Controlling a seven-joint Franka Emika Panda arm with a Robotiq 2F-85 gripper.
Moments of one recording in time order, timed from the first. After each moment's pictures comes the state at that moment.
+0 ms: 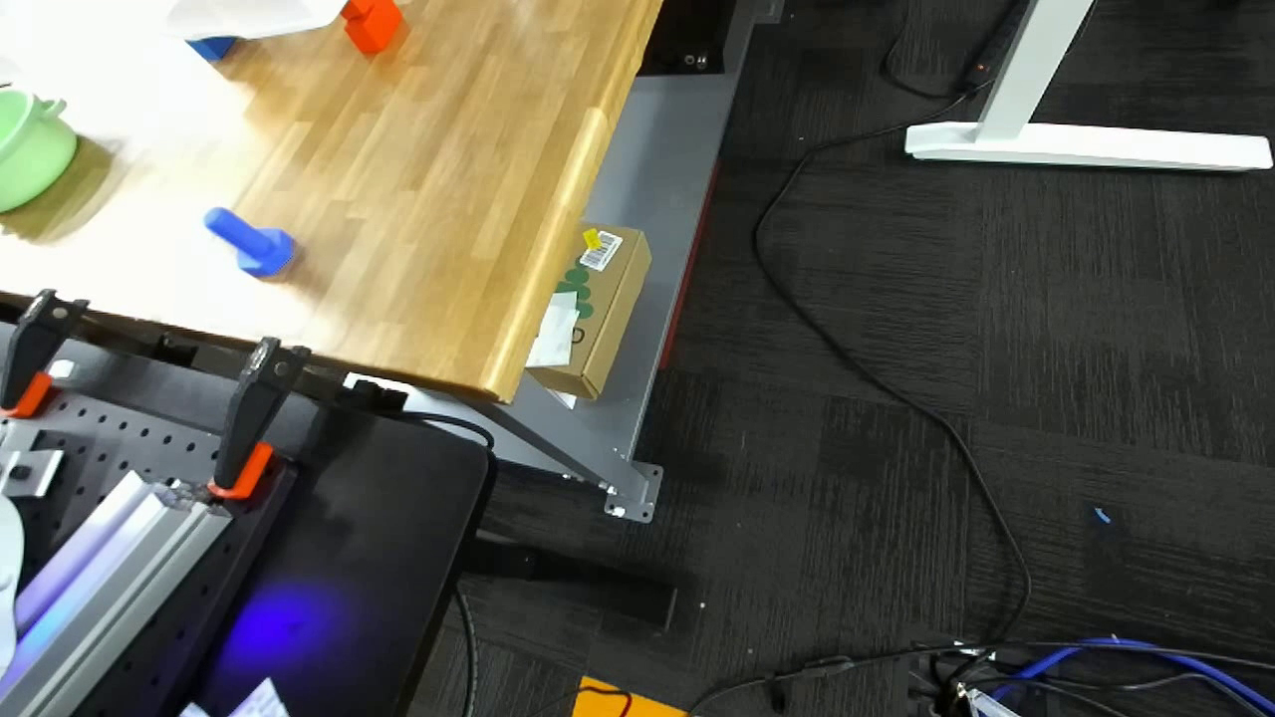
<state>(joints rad) 0.25 -0.02 0.18 -2.14 -0.15 1.98 -0.25</state>
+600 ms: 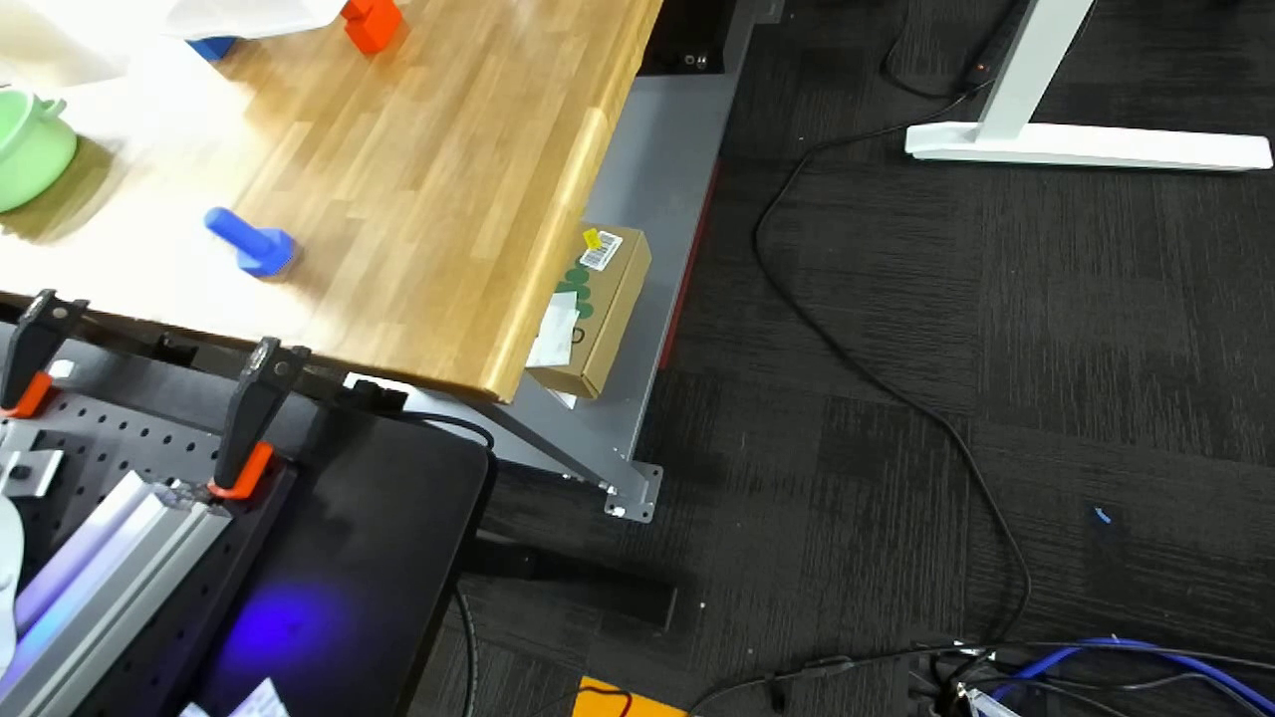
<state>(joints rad) 0.24 -0.04 0.18 -2.17 -0.13 2.01 -0.25</state>
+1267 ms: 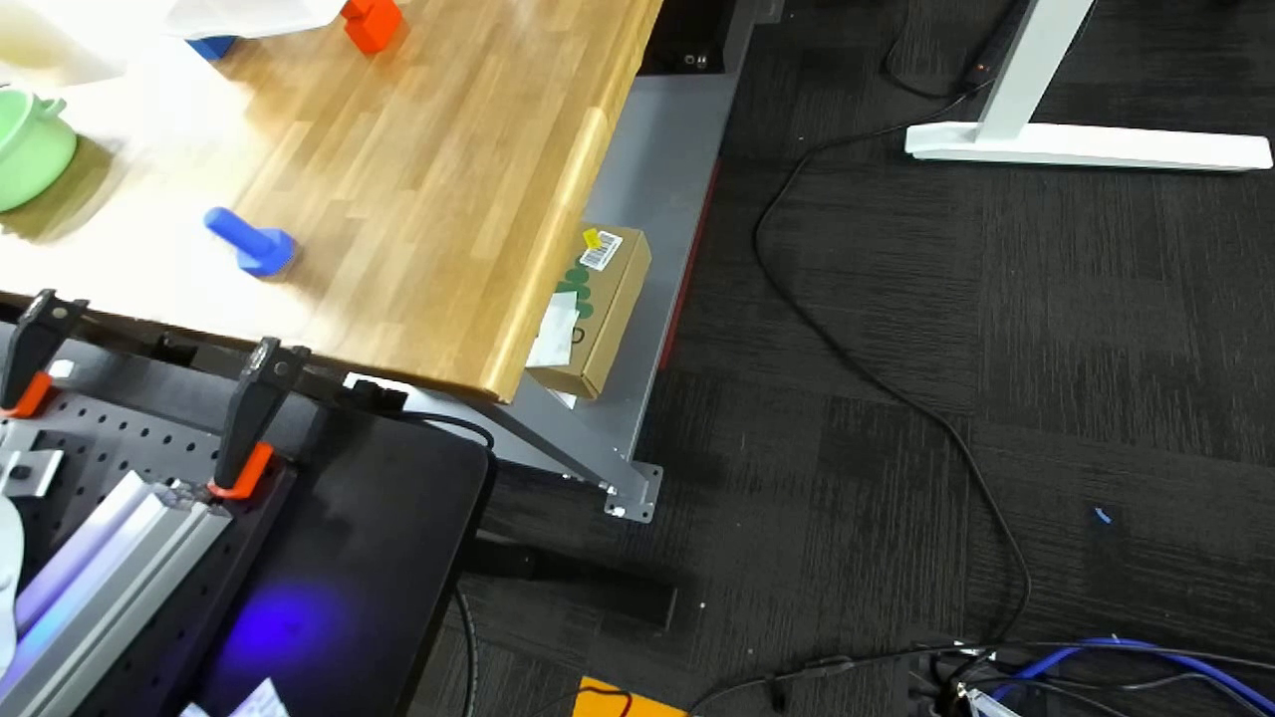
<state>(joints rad) 0.25 -0.07 0.20 -2.17 -0.14 2.01 -0.25</state>
